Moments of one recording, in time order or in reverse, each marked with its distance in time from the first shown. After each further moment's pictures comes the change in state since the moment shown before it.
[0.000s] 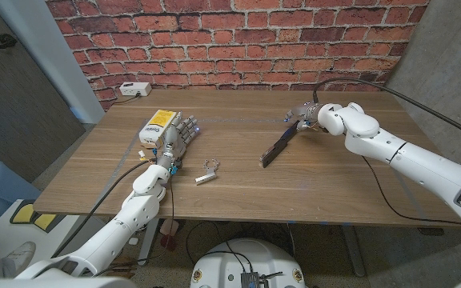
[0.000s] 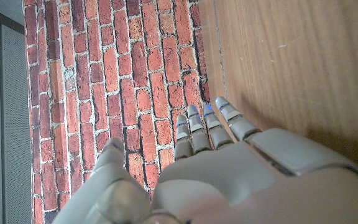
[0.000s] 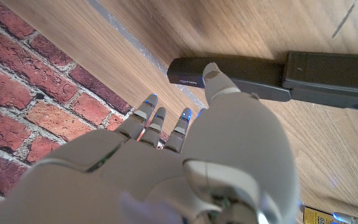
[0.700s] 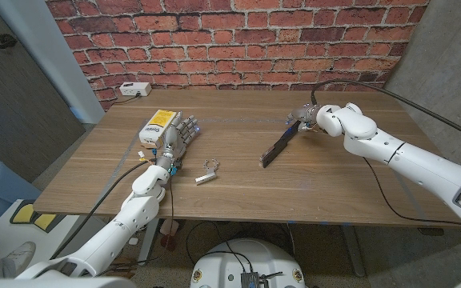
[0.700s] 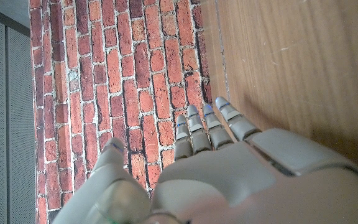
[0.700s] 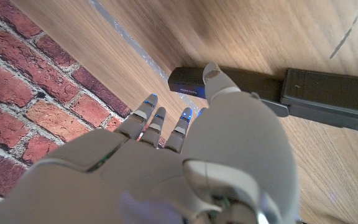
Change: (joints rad) left arm 0.009 0.003 -0.002 -0.006 -0.003 -0.014 -0.011; left_hand 0.000 0.000 0.000 0.000 0.000 0.000 0.000 0.000 0.000 0.000 0.000 -0.004 0.000 0.000 0.000 0.000 0.000 0.000 0.000 0.000 0.000; right arm 0.009 0.004 -0.023 0.004 -0.064 -0.002 0.040; right_hand 0.005 -0.005 -0.007 0.007 0.000 0.000 0.000 0.000 0.009 0.007 0.004 0.000 0.009 0.000 0.000 0.000 0.004 0.000 0.000 0.000 0.000
